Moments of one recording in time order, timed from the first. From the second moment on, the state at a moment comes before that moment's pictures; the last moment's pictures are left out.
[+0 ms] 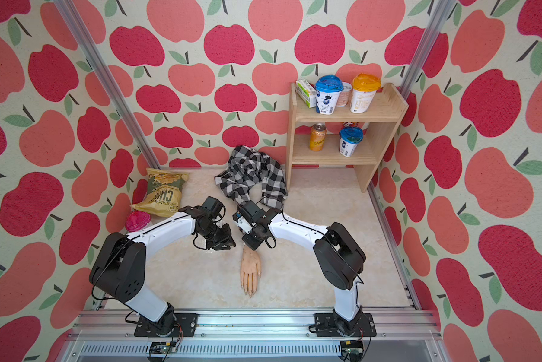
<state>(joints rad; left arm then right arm) -0.45 1.63 1.08 -0.77 0.43 -0.77 0.93 1.87 1.38 -0.66 -0.09 -0.05</state>
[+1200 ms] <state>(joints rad) -0.49 1.77 1.22 -0.73 0.37 -0.71 0.85 1.67 1.22 -0.56 -0.41 0.40</state>
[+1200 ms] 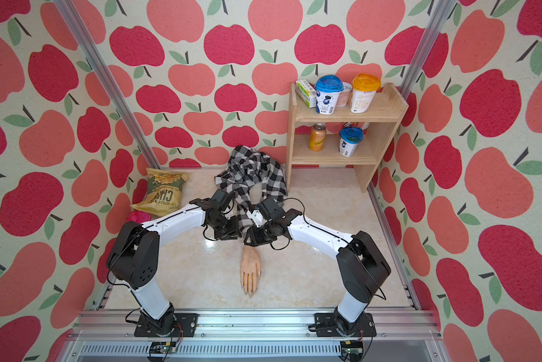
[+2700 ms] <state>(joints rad) -0.51 1.70 1.02 -0.54 0.50 -0.71 0.93 1.92 1.48 -0.75 -0.13 -0.14</state>
